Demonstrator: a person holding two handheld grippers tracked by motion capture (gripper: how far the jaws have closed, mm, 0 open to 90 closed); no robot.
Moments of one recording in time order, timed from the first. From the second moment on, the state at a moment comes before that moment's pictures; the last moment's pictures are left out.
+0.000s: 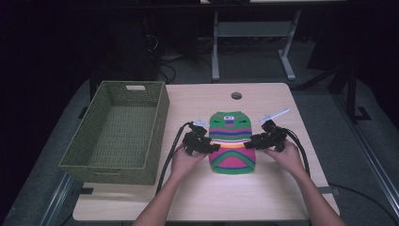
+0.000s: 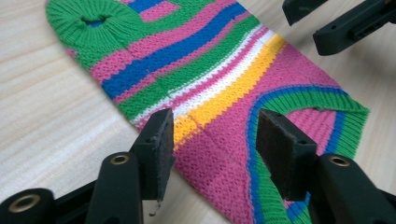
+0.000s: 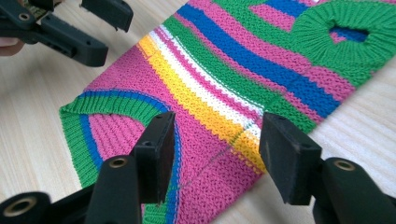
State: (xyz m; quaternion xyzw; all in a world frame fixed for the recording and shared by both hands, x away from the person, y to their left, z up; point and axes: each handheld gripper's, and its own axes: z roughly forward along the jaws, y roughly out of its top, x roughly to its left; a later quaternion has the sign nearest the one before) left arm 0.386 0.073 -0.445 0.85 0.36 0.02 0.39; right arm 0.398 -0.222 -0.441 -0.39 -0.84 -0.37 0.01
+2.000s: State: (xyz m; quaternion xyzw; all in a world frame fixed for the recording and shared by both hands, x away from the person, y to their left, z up) left arm 0.320 0.096 -0.442 0.85 0.32 0.03 0.42; right arm 0.338 -0.279 -0.451 -0.40 -0.83 -0.38 0.00
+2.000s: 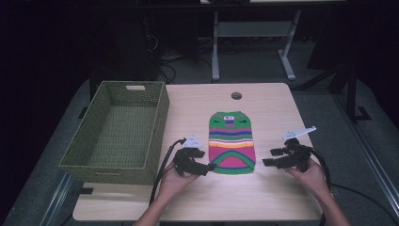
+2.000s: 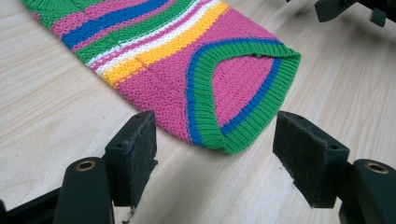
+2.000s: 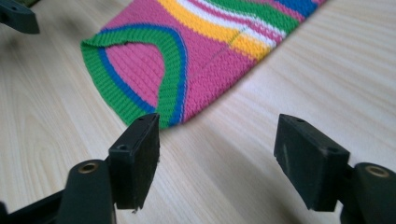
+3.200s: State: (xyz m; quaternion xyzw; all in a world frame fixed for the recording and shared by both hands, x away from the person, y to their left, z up) left arm 0.295 0.117 -0.441 0.86 0.32 0.04 0.41; right arm 0.302 -0.310 -0.460 -0.41 -0.82 -0.39 -0.01
